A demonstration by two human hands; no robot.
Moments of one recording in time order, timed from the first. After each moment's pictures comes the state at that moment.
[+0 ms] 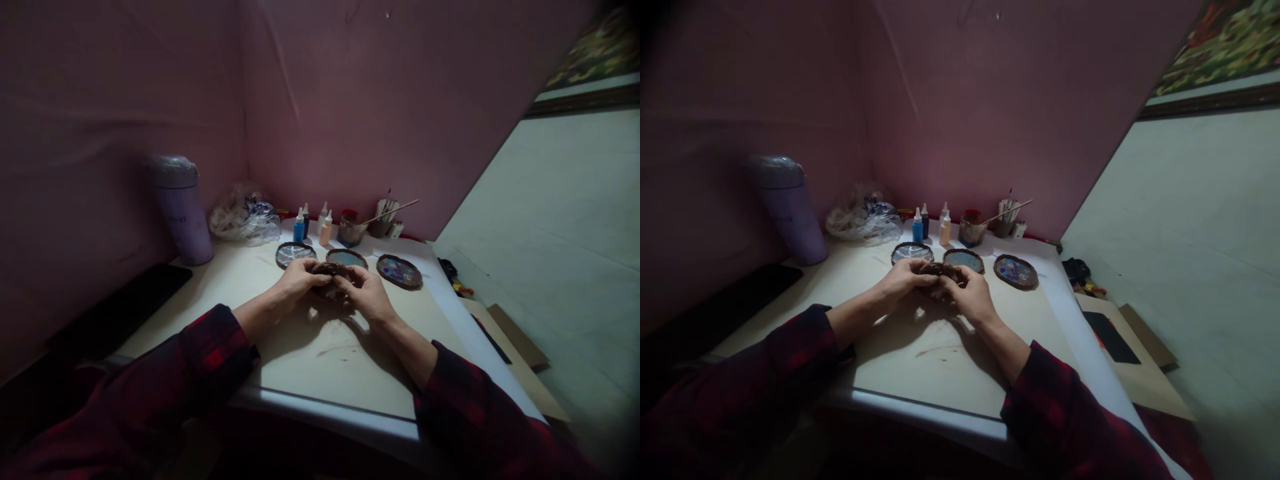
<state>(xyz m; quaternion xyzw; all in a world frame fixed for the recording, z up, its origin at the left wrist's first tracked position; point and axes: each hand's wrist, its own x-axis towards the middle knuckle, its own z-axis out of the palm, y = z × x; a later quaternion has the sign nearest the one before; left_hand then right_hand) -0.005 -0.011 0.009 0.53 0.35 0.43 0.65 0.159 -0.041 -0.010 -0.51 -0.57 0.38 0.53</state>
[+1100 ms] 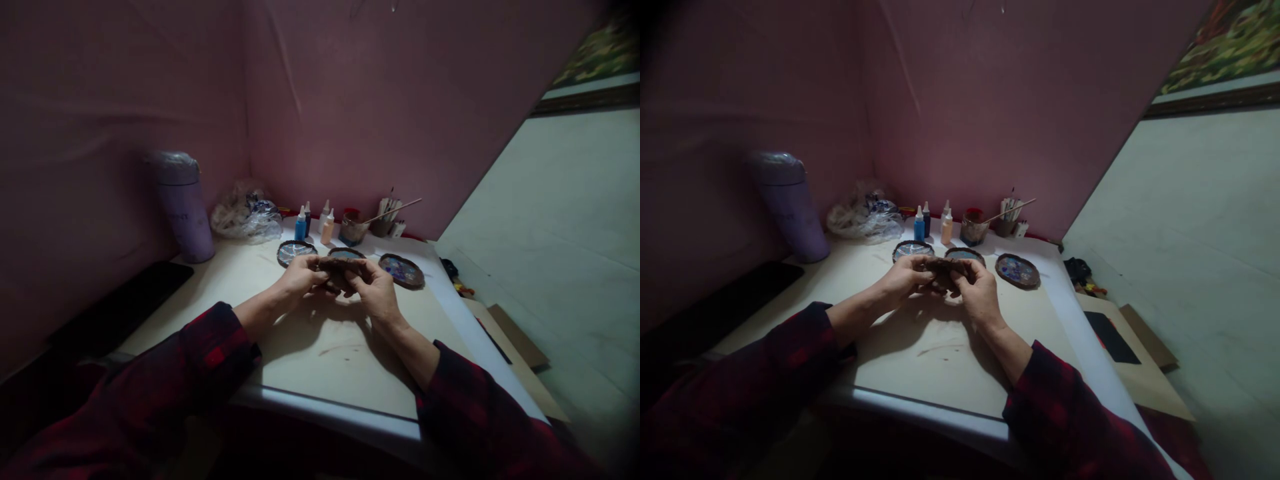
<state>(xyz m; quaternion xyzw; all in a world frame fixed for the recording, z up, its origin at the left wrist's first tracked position) -0.003 -0.010 0.012 0.51 0.31 0.41 0.68 0.156 -0.047 -0.001 -0.47 -0.55 0.36 0.59</state>
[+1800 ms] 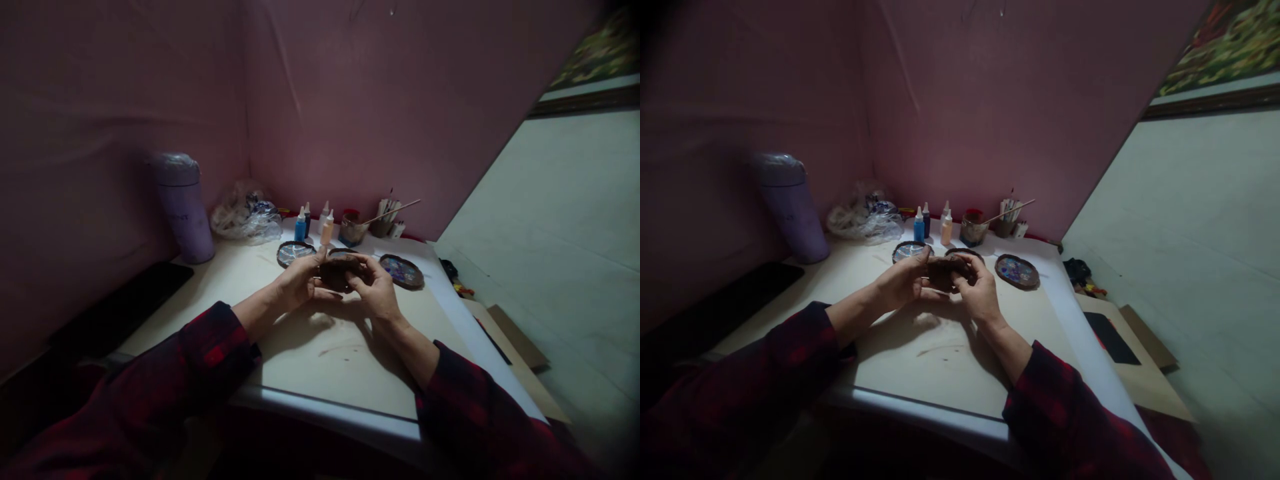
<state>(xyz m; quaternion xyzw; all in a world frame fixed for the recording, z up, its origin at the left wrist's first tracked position) -0.008 -0.010 0.016 0.45 0.23 0.36 0.78 0.159 -0.043 -0.001 -0.45 -0.59 0.30 0.60</state>
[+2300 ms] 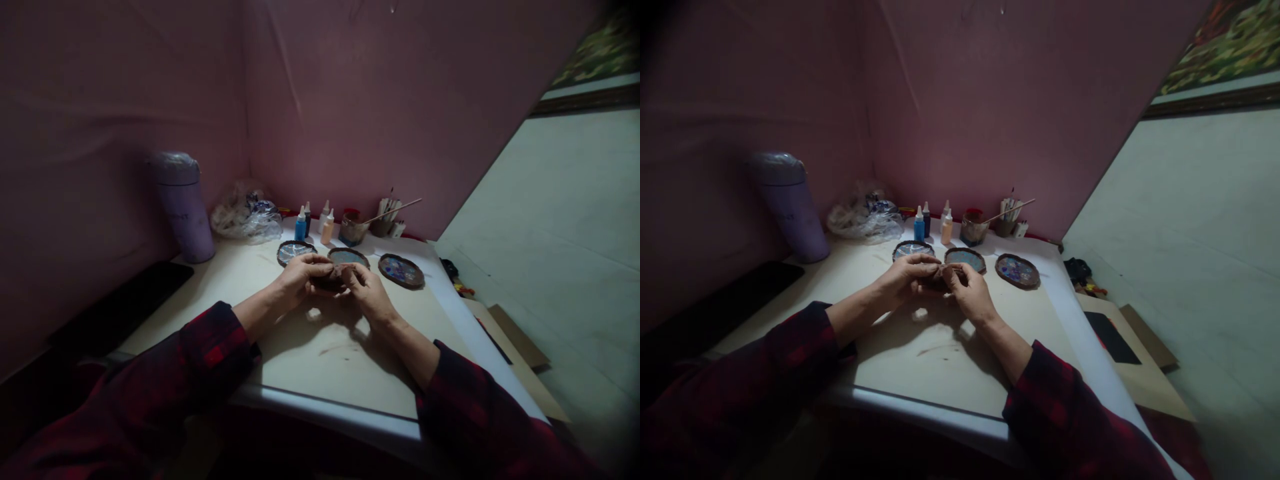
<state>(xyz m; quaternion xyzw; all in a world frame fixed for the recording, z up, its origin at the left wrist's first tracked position) -0.005 -0.013 0.018 0.41 0.29 0.43 0.75 0.160 -0.039 -0.008 -0.49 -0.61 0.33 0.52</state>
